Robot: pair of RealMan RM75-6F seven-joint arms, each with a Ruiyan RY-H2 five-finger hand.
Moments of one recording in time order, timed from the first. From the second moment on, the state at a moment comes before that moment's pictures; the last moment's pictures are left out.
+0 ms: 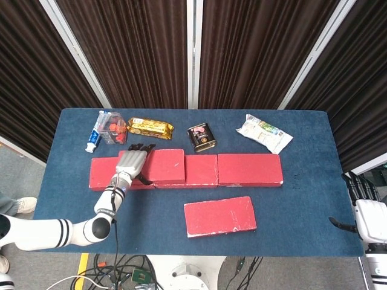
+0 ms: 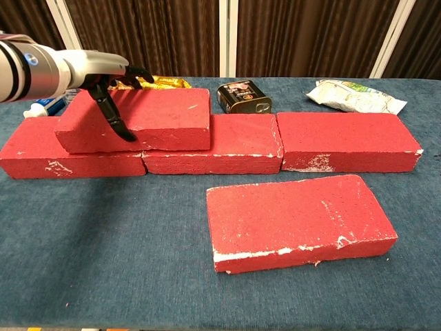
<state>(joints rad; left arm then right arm) -1.03 -1.45 -0.18 -1.66 0.36 0.95 0.57 0.07 -1.05 0.07 -1.66 -1.45 1.43 0.06</state>
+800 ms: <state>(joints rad) -1.02 -1.46 -0.16 -1.64 0.38 0.95 0.55 0.06 -1.05 0.07 -1.65 -1.44 1.44 0.07</state>
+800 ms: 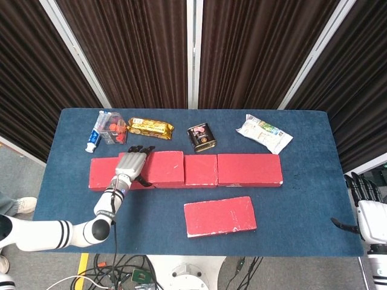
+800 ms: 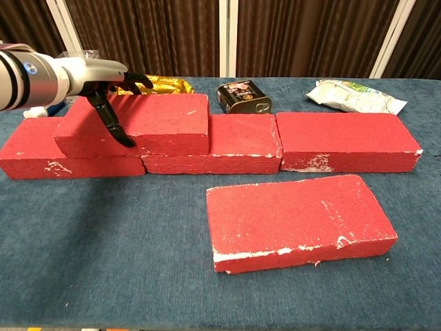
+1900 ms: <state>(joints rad) -1.03 -1.42 -0.15 -1.66 0.41 0.87 0.50 0.06 -1.05 0.07 -1.64 -1.43 1.43 0.07</state>
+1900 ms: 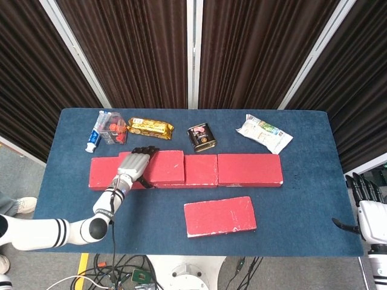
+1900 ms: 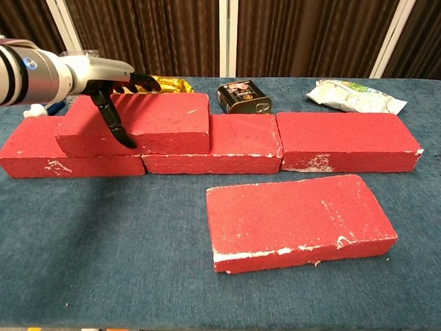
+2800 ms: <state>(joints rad) -0.55 -1.13 0.00 -1.94 1.09 1.41 0.27 0.12 -1.03 0.06 -1.70 -1.54 1.38 0.01</state>
